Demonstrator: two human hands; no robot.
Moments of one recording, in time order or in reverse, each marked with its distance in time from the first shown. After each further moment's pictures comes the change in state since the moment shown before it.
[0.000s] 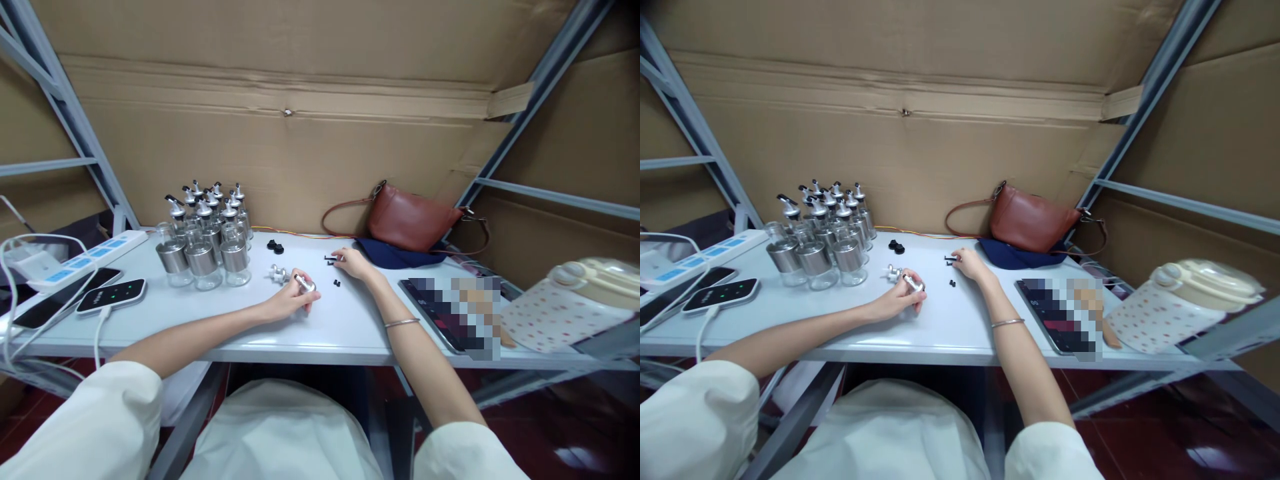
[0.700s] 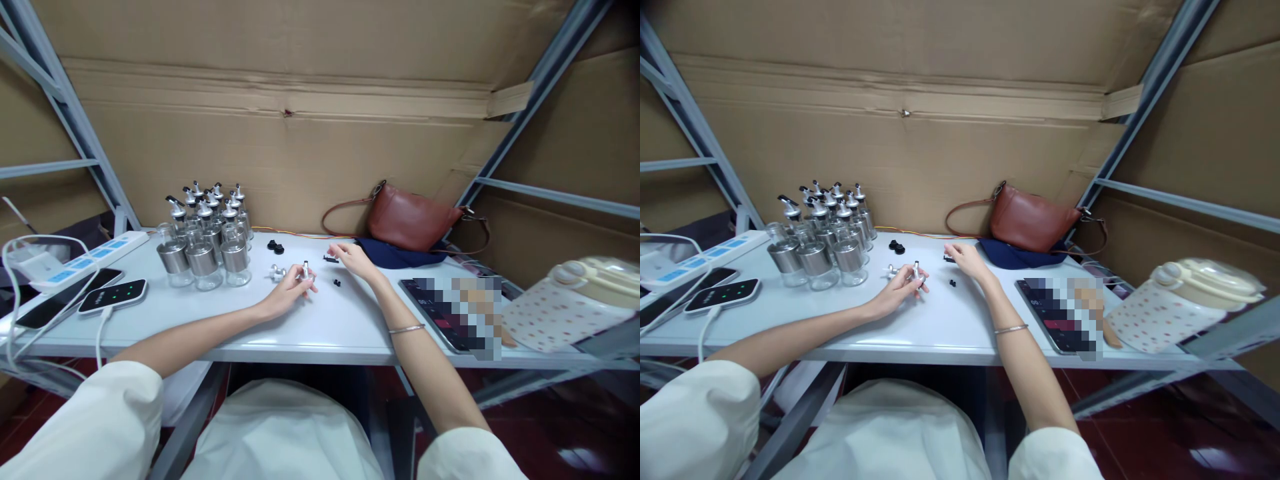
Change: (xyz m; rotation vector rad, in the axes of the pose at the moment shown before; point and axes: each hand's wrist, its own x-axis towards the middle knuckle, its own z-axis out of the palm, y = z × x) left_hand 0.009 -0.006 -0.006 -0.073 0.124 0.135; right_hand -0.015 -0.038 -0.022 0.265 0.057 -0.066
